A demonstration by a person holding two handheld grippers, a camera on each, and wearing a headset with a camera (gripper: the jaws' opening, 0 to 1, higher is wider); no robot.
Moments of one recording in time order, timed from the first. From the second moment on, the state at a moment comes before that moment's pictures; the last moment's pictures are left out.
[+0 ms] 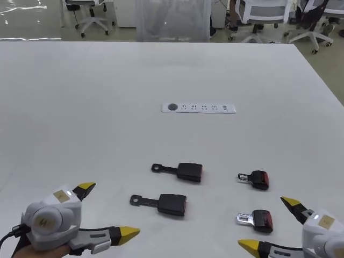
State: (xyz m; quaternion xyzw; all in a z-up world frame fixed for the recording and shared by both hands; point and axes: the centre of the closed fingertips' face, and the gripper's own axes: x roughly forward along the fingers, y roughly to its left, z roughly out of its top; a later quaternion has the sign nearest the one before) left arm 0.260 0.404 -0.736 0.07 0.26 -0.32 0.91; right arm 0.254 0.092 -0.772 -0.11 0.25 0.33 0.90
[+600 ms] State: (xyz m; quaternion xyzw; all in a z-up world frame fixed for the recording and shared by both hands) left arm 0.257 0.407 -0.737 0.07 0.26 -0.32 0.91; right arm 0.251 0.096 -0.773 -0.11 0.25 0.33 0.90
